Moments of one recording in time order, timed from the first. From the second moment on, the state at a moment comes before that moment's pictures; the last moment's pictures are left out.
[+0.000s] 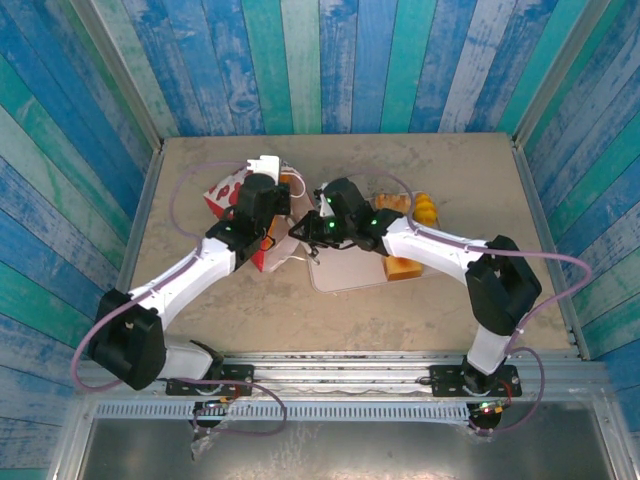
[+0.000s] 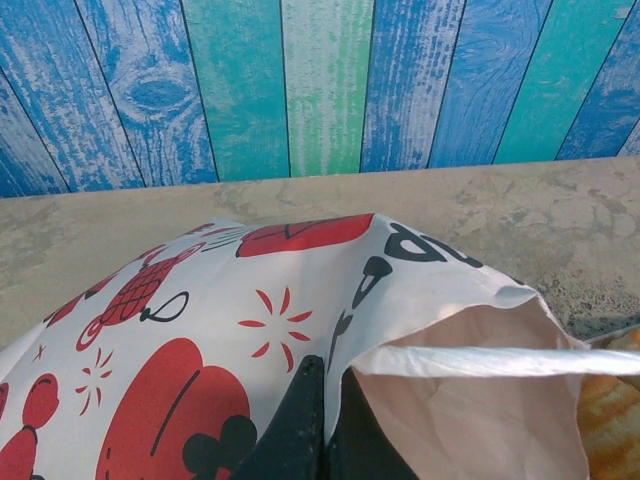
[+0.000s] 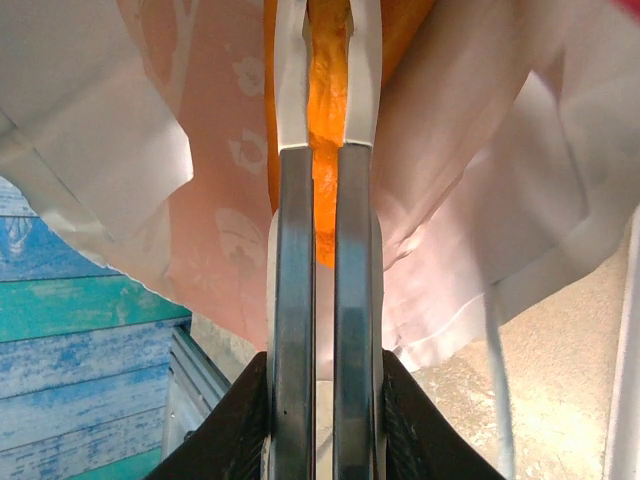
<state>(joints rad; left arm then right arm) -0.51 1.34 0.92 0.05 -0.37 -0.16 0.82 1.77 1.27 -0.15 -0.37 0.94</state>
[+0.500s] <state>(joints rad) -0.51 1.38 0.97 0.01 -0.43 -0.20 0.87 1.61 1.08 -0.03 -0.28 0.90</state>
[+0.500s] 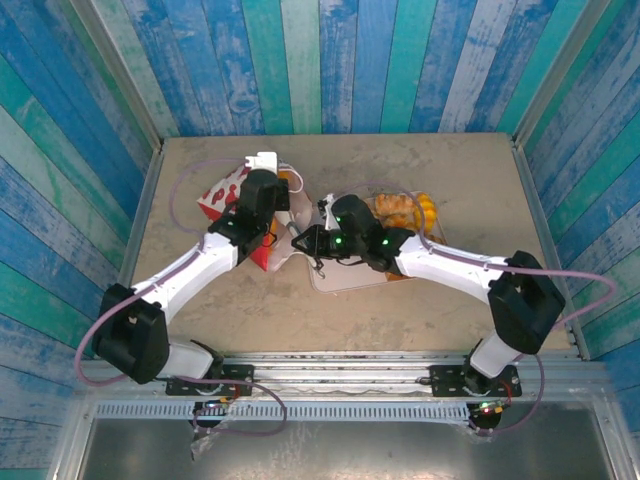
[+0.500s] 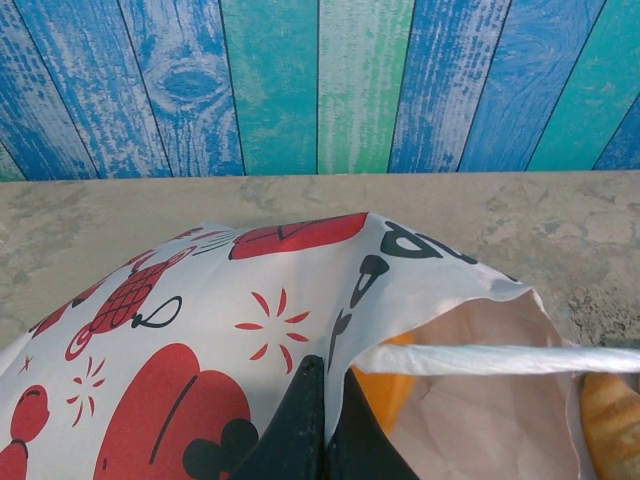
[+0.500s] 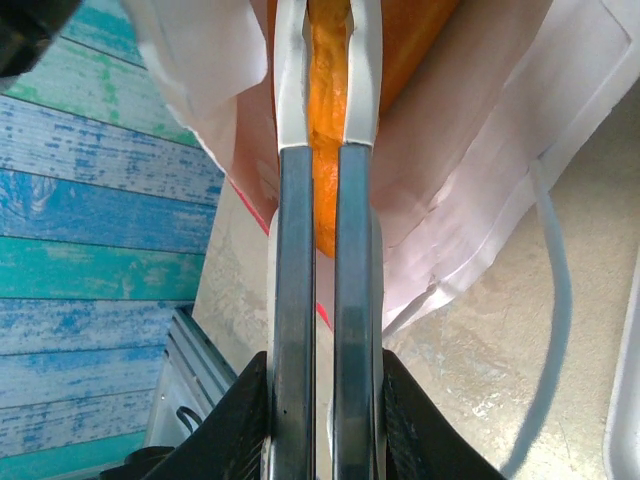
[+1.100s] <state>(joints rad) -0.51 1.40 1.01 0.00 -0.47 -0.24 0.87 1.48 0.97 0.00 -0.21 0.88</state>
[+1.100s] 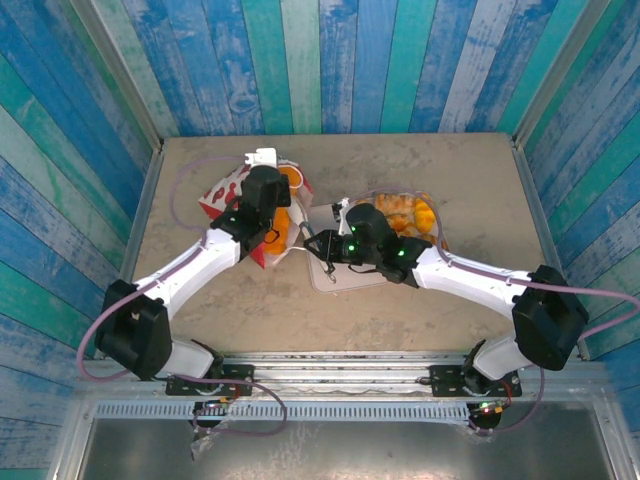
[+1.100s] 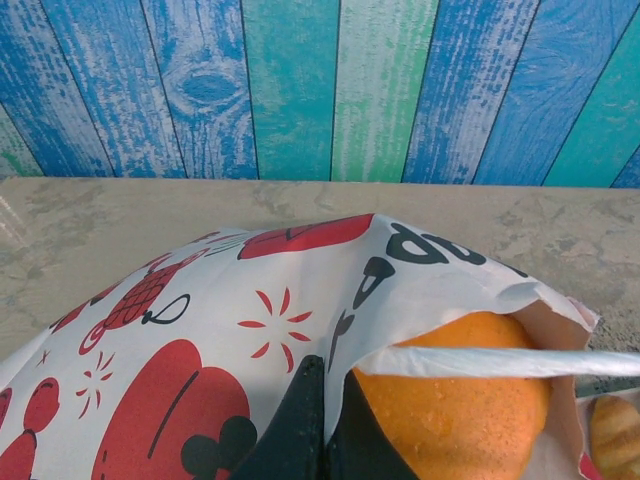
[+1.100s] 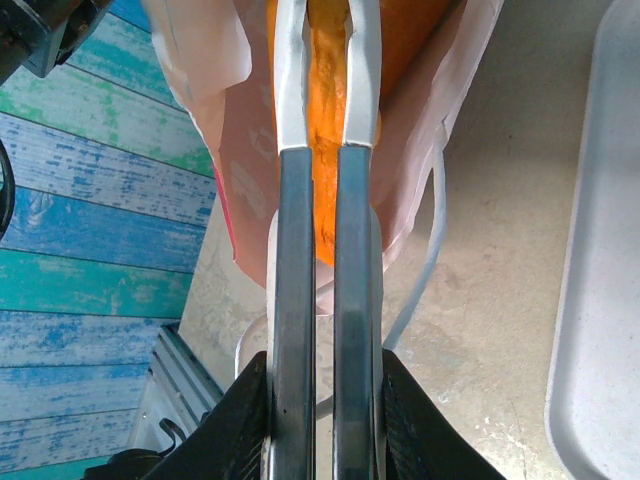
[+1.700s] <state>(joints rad) -0.50 1.42 1.02 -0.02 -0.50 -0.26 0.91 1.37 0.94 -0.05 -0.12 0.85</state>
